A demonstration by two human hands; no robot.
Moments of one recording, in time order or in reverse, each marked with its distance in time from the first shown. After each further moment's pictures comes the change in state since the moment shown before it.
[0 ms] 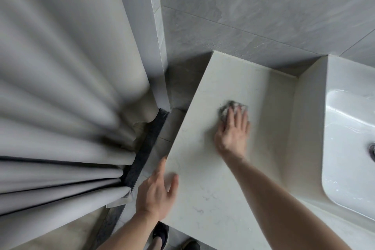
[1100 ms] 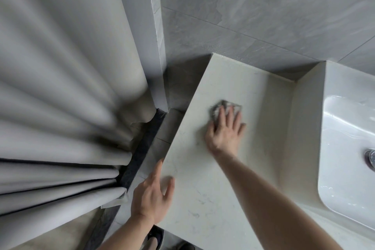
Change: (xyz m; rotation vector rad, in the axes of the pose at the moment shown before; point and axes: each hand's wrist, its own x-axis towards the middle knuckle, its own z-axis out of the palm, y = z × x) left_hand 0.000 0.001 -0.002 -0.038 -0.001 -0.040; right_hand 0.008 -0.018 0.006 -0.055 -0.080 0.040
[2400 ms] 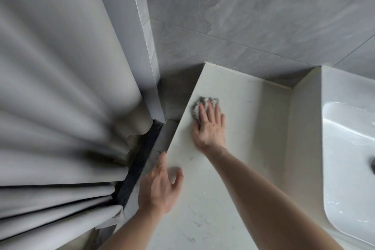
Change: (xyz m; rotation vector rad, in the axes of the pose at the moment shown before) left_hand 0.060 0.051 0.006 0.053 0.056 0.008; right_hand 0.047 -0.026 0.003 0.022 -0.039 -0.247
